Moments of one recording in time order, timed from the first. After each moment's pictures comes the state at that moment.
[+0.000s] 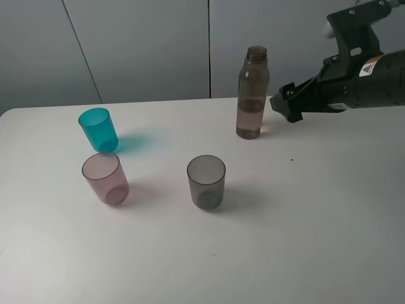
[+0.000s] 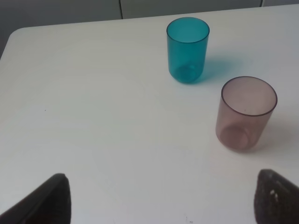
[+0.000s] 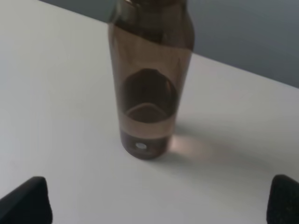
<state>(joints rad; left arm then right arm) -0.02 0.00 -0.51 -0.02 1.08 0.03 0.37 1.43 -0.64 0.07 -0.08 -0.15</state>
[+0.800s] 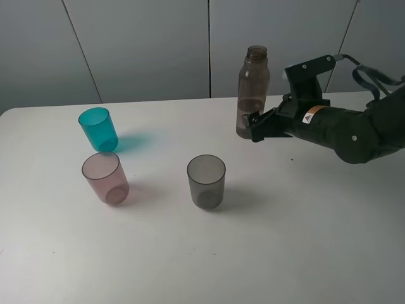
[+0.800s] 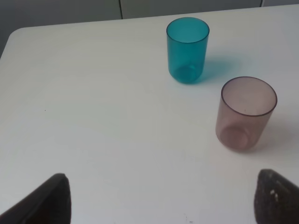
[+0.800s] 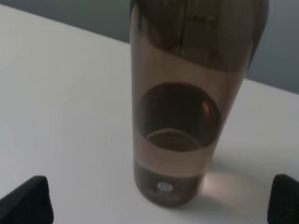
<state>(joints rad) -0.02 0.00 -0.51 -0.02 1.08 0.03 0.41 1.85 -0.62 0.06 -0.67 -0.08</state>
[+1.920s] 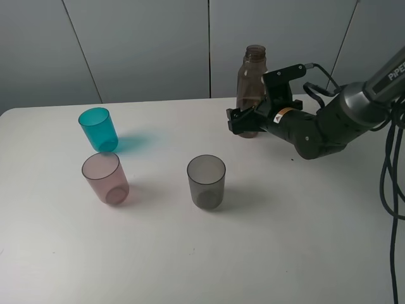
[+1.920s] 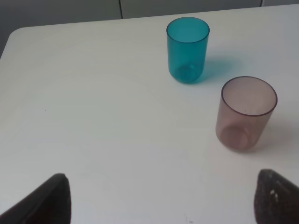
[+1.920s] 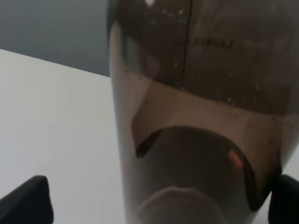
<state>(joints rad) -0.02 0.00 -0.51 -0.02 1.08 0.03 0.41 2.12 -0.85 0.08 -0.77 -0.06</state>
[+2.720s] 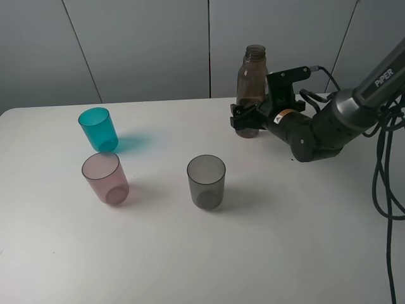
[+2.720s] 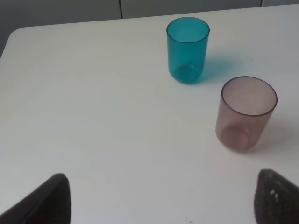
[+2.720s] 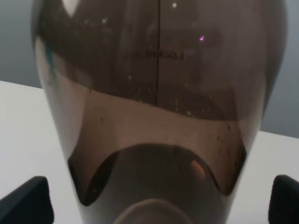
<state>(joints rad) -0.02 0.00 -0.51 -0.02 1.08 0.03 0.40 2.18 -0.88 0.14 -0.88 -0.07</state>
